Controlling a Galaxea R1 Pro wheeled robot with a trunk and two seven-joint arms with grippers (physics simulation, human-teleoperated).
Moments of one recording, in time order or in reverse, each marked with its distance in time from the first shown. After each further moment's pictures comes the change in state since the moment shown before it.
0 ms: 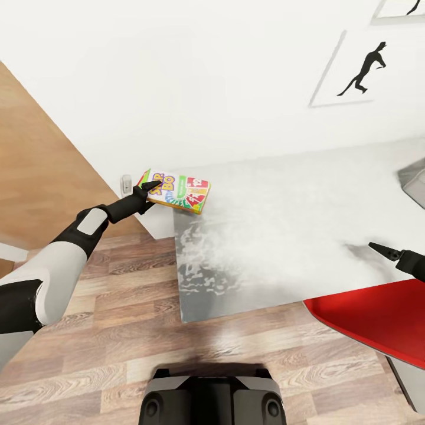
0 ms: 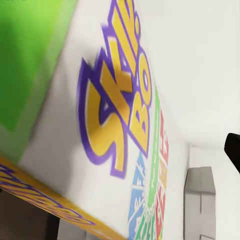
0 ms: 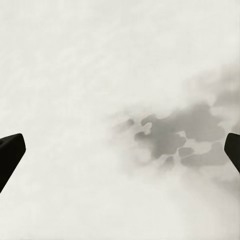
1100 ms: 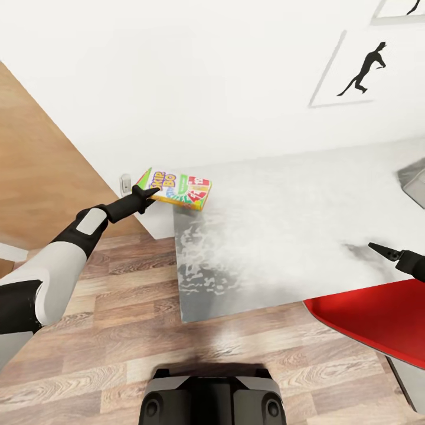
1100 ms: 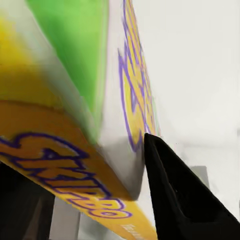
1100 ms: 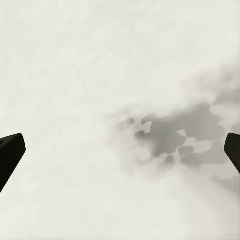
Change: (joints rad) left arm 0.002 0.002 -0.005 -0.007 0.016 0.012 -0.008; right arm 0.002 0.000 0.001 0.000 0.000 0.000 0.000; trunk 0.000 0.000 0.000
